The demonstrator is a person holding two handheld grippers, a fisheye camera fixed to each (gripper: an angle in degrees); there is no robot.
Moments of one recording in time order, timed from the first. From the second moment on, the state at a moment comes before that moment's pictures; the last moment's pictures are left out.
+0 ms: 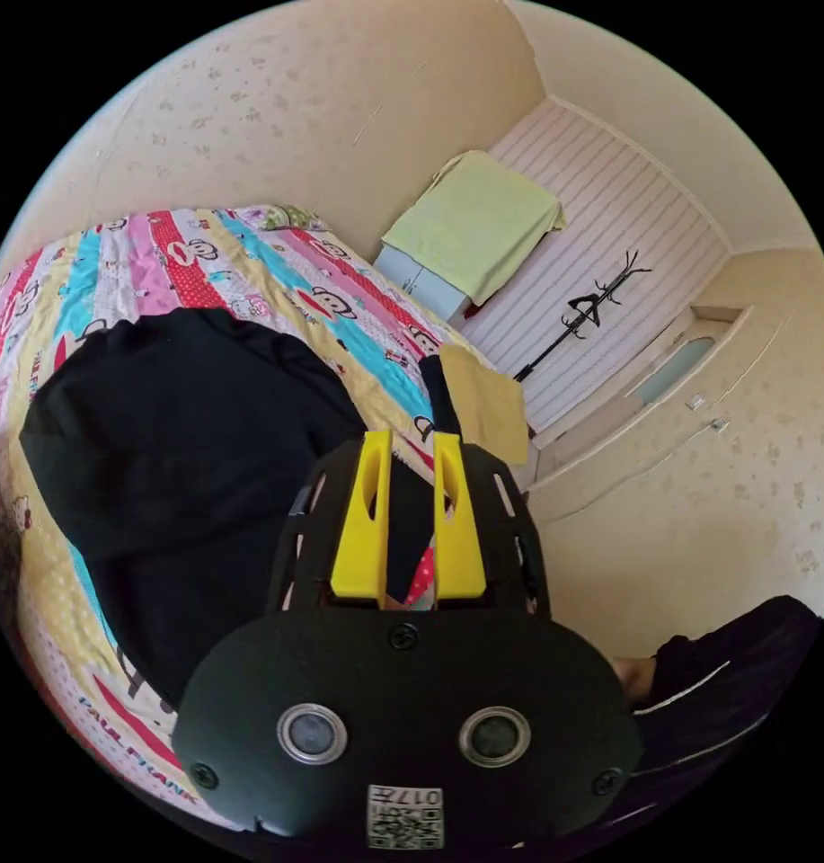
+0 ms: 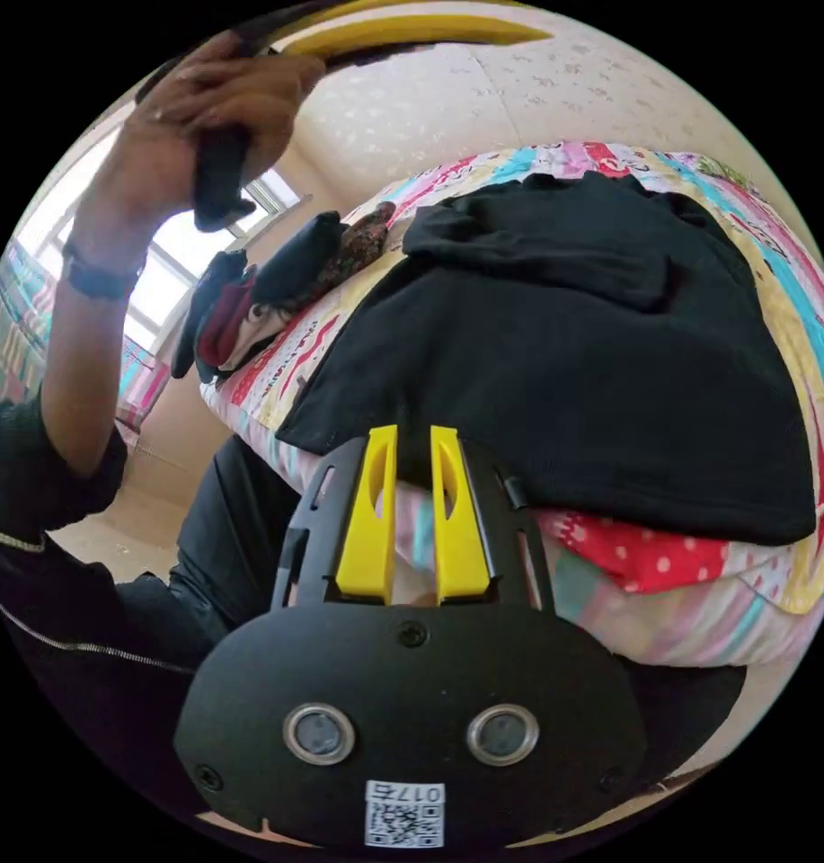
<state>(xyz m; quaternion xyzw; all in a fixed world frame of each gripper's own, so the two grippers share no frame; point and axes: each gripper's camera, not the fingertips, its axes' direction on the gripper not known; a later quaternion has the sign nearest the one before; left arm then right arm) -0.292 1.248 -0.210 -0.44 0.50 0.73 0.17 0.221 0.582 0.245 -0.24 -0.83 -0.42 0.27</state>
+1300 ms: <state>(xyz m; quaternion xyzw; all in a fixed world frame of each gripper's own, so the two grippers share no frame) -0.350 0.996 0.020 -0.37 0.31 0.71 0.51 0.174 0.456 0.374 -0.32 -0.78 -0.28 0.46</state>
